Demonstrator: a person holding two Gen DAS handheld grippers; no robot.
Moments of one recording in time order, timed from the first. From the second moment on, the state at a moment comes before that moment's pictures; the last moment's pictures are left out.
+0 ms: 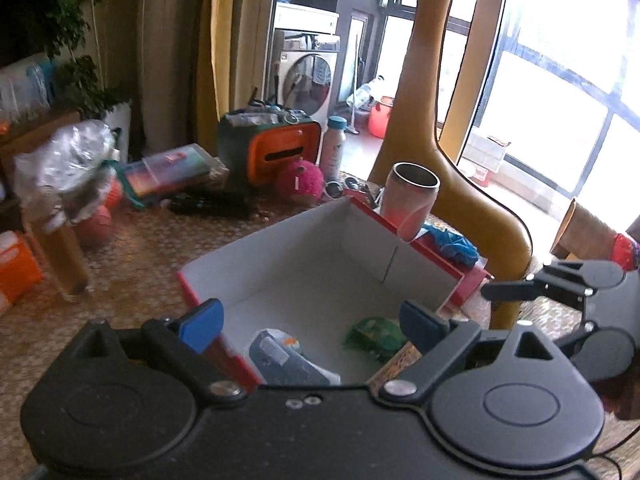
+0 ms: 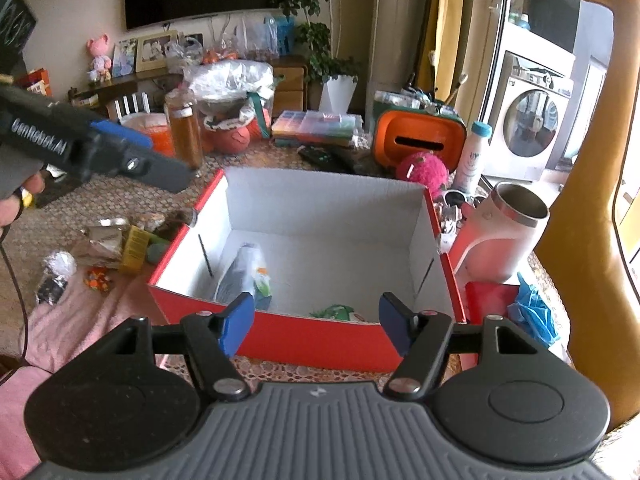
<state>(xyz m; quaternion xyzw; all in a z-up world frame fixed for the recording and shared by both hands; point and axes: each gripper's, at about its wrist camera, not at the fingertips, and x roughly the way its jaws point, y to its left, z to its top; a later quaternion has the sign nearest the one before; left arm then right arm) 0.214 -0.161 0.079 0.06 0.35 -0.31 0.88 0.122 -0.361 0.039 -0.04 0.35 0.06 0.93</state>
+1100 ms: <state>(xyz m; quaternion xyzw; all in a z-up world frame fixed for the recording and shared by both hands) 0.129 0.059 0.049 0.04 0.34 -0.14 0.93 0.104 -0.215 0.038 -0.03 0.32 0.17 0.93</state>
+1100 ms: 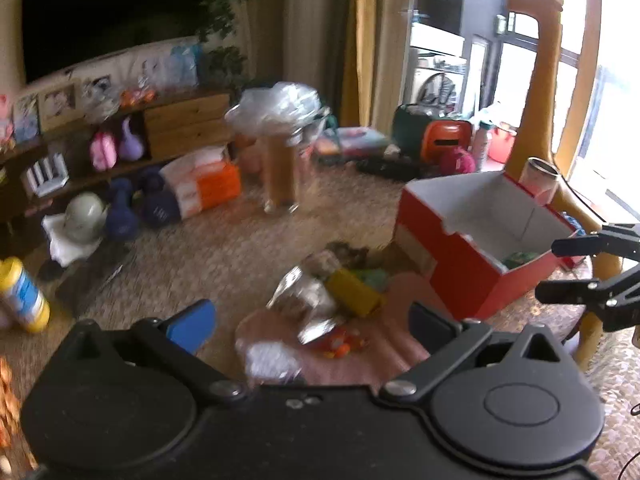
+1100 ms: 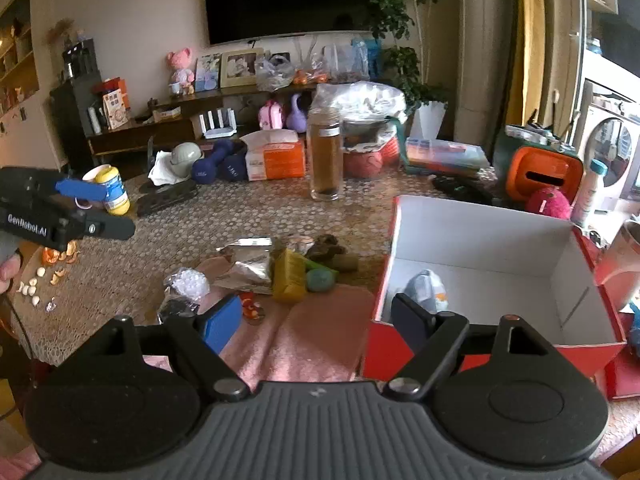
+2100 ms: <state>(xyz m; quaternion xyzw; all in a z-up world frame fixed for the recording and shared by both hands) 0.145 0.077 -0.068 0.01 0.39 -0.09 0.91 0.215 -0.142 -0.047 -0.01 0.40 0.17 0.90</state>
